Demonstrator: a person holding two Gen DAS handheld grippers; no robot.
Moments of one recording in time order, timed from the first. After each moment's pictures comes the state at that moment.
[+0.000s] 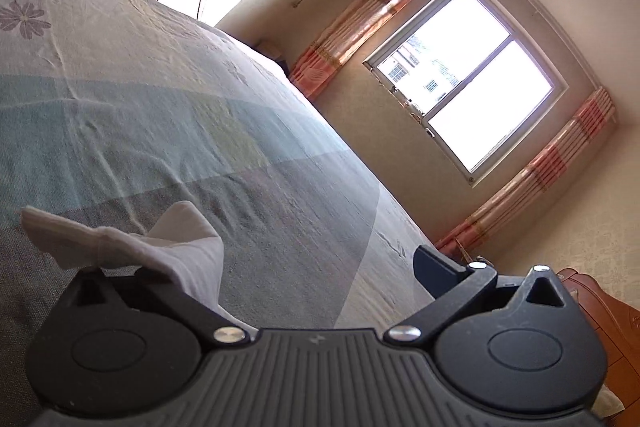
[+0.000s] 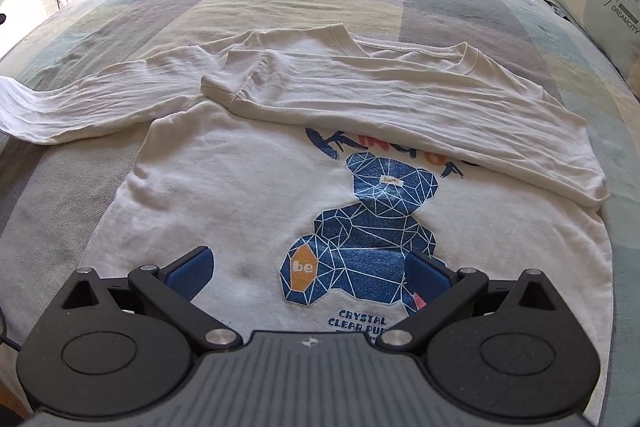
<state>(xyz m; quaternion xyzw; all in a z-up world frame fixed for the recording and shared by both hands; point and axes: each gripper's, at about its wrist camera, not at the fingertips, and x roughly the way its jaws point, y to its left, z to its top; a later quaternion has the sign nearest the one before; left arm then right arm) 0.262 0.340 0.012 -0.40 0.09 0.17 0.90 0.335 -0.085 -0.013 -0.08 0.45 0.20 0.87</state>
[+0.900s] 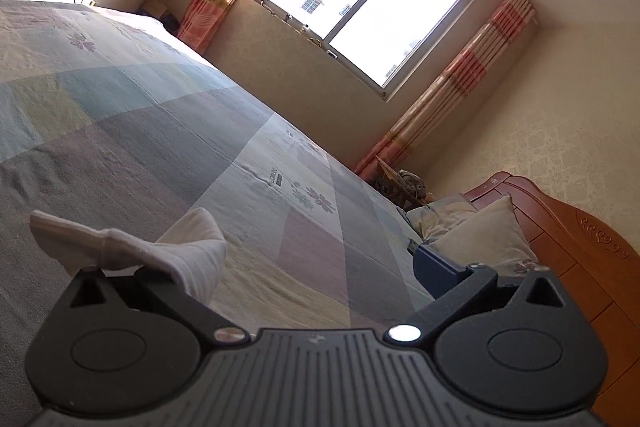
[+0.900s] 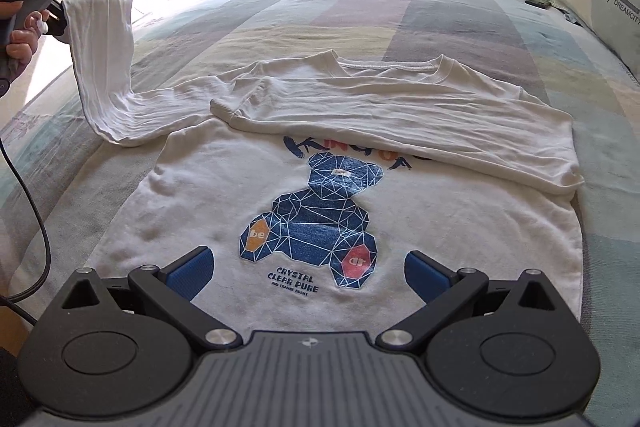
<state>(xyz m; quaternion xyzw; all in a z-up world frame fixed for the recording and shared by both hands) 0.366 0.198 0.107 -0.33 0.15 0.03 0.93 0.320 -0.180 -0.004 -0.03 0.41 0.27 0.87</state>
